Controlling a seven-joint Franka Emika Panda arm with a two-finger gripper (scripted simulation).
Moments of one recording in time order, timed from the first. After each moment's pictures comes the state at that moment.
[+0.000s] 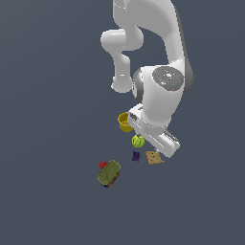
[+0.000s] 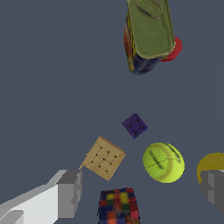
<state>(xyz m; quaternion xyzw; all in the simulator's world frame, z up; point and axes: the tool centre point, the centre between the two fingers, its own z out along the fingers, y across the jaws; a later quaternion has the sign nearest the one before) 0.056 0.098 0.171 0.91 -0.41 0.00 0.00</state>
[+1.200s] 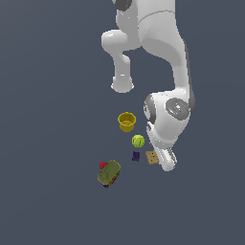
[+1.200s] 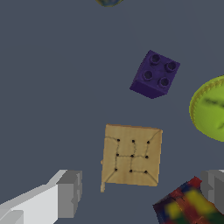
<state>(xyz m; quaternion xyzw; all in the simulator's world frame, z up) 0.055 0.154 0.076 0.79 -0.62 0.00 0.00</state>
